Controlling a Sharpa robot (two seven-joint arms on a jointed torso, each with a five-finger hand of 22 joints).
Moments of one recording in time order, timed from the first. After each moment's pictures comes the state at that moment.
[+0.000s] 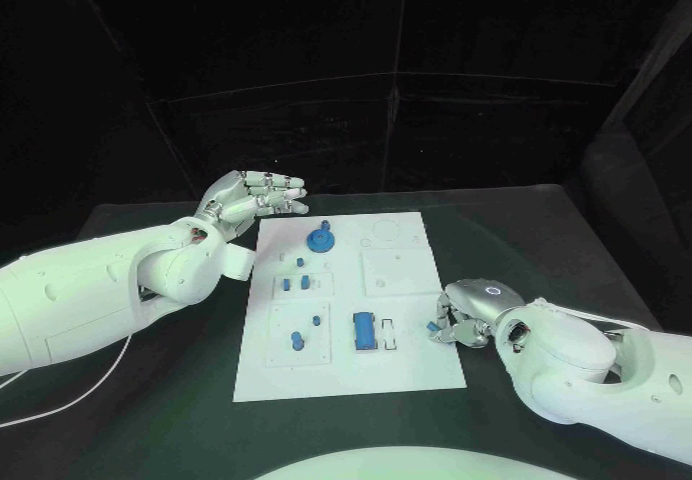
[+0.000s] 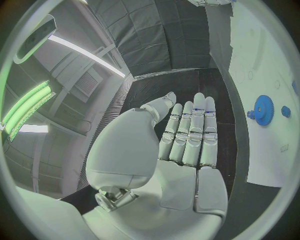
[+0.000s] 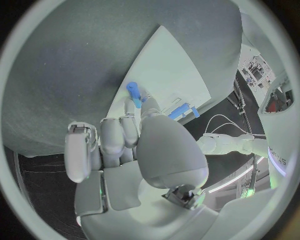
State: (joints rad) left arm 1.24 -0.85 -0.13 1.43 -0.04 -0.19 0.47; left_hand 1.33 -0.08 0.45 -0.06 0.05 0.99 0.22 0.14 0.07 1.03 0.16 0.16 0.06 1.08 0.11 0.28 0.17 0.18 0.89 0.22 0.24 0.33; right arm 1.01 -1.04 -0.11 1.92 -1.75 -0.26 -0.66; right_hand 1.45 0.04 -0.19 0.10 0.36 1.00 0.07 0.36 0.34 1.38 0.00 1.21 1.27 1.46 -0.07 1.27 0.93 0.04 1.47 0.05 1.49 1.31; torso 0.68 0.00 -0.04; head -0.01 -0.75
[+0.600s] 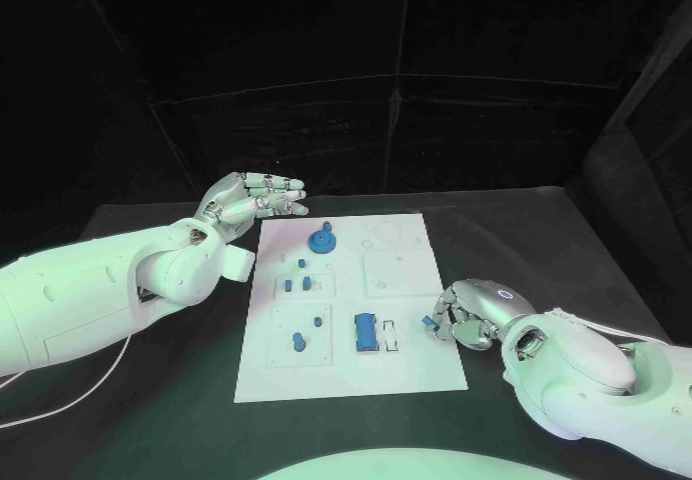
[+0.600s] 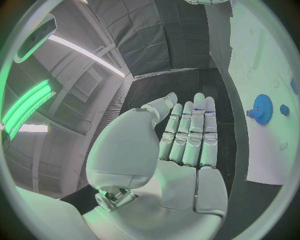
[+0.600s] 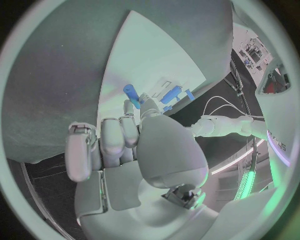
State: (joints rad) left arm 1.24 -0.86 -0.13 1.44 -0.03 -0.18 0.47; left_hand 1.33 -0.08 0.46 -0.07 0.05 0.99 0.22 0.14 0.07 1.03 0.16 0.16 0.06 1.08 0.11 0.27 0.17 0.18 0.89 0.22 0.24 0.33; right arm 1.00 -1.07 -0.11 1.98 -1.66 -0.45 -0.64; right_hand 1.45 0.05 -0.12 0.12 0.34 1.01 0.07 0.35 0.34 1.38 0.00 1.22 1.28 1.47 -0.07 1.27 0.95 0.04 1.47 0.04 1.51 1.31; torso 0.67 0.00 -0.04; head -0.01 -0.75
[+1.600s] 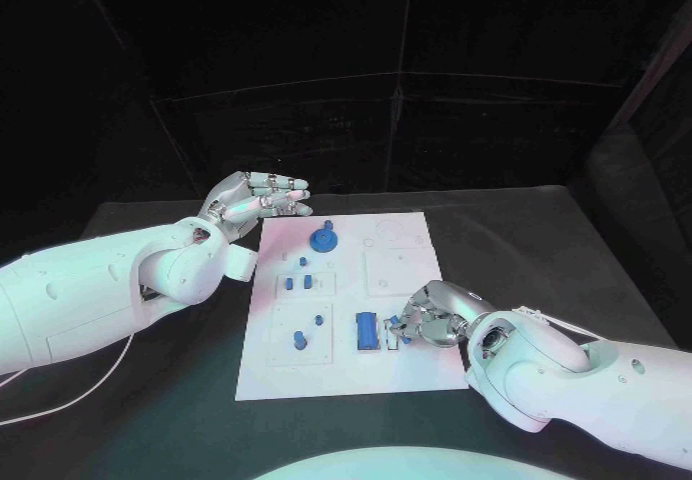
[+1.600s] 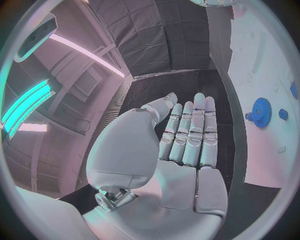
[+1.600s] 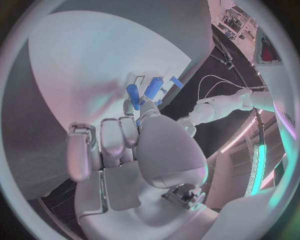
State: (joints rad) left arm 1.24 -0.86 -0.13 1.45 -0.03 -0.18 0.46; left_hand 1.33 -0.07 0.46 -0.07 0.05 0.99 0.22 0.14 0.07 1.03 0.16 0.16 0.06 1.09 0.11 0.27 0.17 0.18 0.89 0.22 0.23 0.32; right arm 1.00 -0.93 -0.11 1.91 -1.39 -0.52 -0.58; right_hand 1.44 0.05 -0.09 0.14 0.33 1.02 0.07 0.35 0.34 1.39 0.01 1.23 1.30 1.47 -0.07 1.28 0.97 0.04 1.47 0.04 1.51 1.31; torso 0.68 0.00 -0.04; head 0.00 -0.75
